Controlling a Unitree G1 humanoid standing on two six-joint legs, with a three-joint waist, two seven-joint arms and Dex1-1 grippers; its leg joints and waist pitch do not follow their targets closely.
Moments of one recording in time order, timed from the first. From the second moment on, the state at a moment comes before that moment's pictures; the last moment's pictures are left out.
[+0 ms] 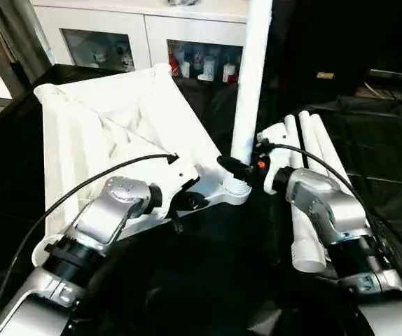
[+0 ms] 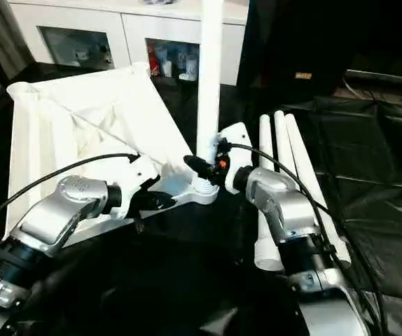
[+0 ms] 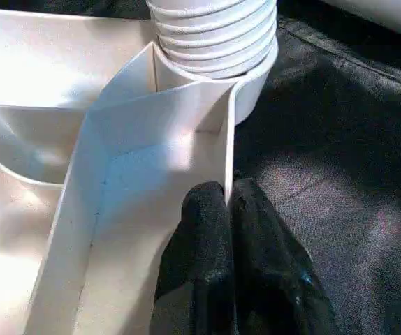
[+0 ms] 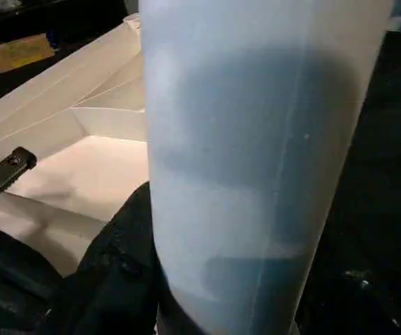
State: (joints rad) left arm -0.55 0.40 -0.36 0.22 -0.10 0.53 -0.89; right arm -0.58 -0.23 0.09 0.38 0.30 0.41 0.65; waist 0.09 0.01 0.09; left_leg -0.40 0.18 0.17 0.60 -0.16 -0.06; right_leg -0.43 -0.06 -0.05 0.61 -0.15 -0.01
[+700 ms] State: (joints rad) left arm -0.54 0.38 -0.36 0.22 -0.10 0.54 -0.88; right arm -0.50 -0.17 -0.05 0.41 0.40 0.36 0.63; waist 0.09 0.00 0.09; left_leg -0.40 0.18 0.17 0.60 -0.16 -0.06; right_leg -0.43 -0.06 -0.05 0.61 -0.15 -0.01
